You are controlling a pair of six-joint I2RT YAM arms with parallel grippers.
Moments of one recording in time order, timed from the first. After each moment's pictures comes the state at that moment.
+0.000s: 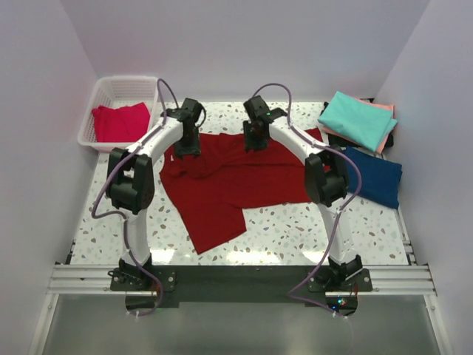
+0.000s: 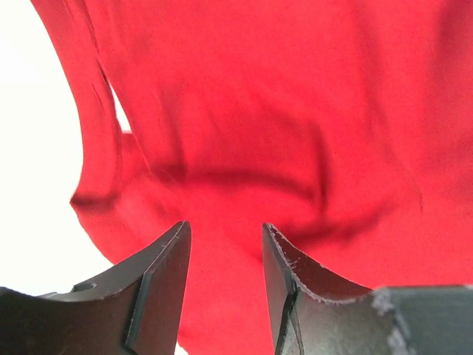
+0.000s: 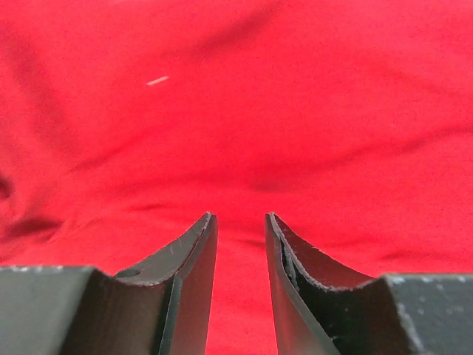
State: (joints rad) left arm -0.35 2.01 1.67 -0.91 -0.24 -0.43; right arm 0.49 2.29 2.02 -0.80 0.05 0.41
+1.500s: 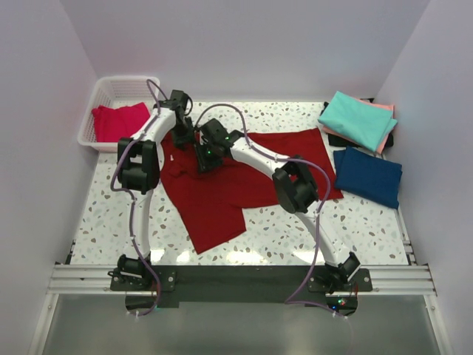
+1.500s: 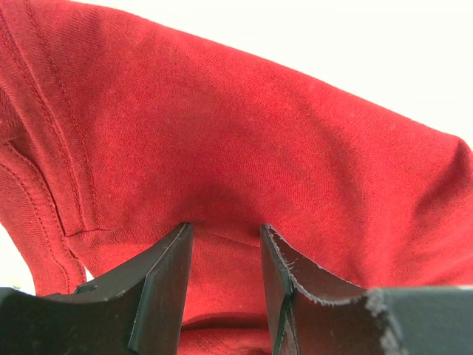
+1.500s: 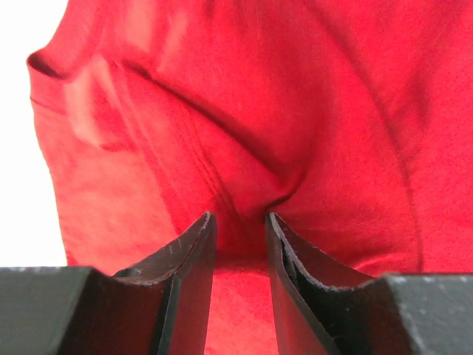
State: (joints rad) left arm -0.16 2.39 2.06 -0.90 -0.01 -0.45; right arm 0.76 2.50 2.19 -0.61 -0.18 0.36
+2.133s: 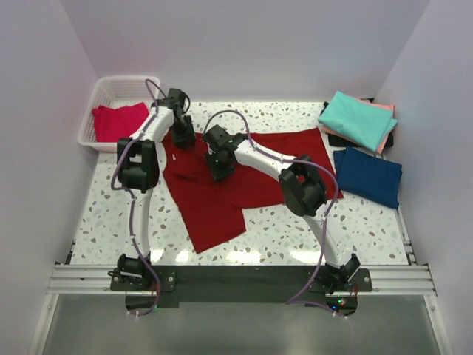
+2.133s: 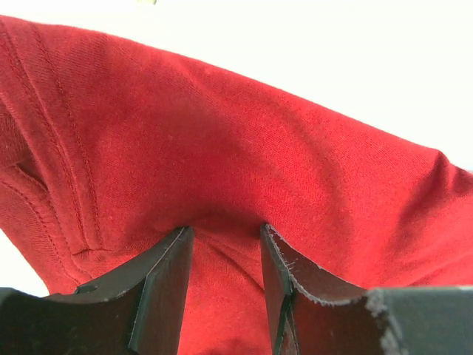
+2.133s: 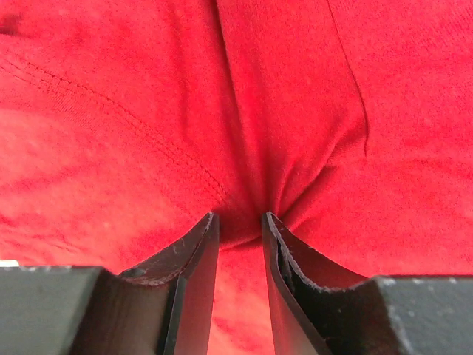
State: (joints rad) left arm -0.14 2.42 2.11 -0.91 0.04 -0.43; right arm 0.78 2.36 1.99 -0.75 -0.06 0.31
